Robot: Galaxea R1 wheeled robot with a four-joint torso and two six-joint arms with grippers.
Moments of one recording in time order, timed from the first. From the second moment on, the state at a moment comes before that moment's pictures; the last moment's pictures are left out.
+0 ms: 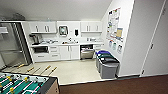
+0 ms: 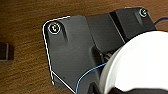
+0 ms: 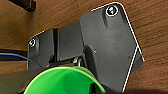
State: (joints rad) left arm 1.52 2.98 -2.71 0.13 -0.05 0.00; right arm -1.58 2.97 -2.67 -0.36 0.17 0.49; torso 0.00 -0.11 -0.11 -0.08
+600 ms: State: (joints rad) left arm 1.52 2.98 -2.71 0.13 -0.05 0.00; right arm -1.58 2.97 -2.67 -0.36 0.17 0.49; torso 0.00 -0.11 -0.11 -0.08
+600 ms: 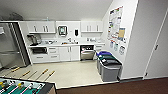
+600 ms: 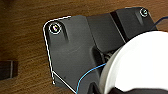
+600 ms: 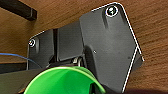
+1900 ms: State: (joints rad) left arm 1.52 2.98 -2.71 0.12 -0.05 -0.02; right arm -1.58 2.97 -2.69 -0.36 0.17 0.49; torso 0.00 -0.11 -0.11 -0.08
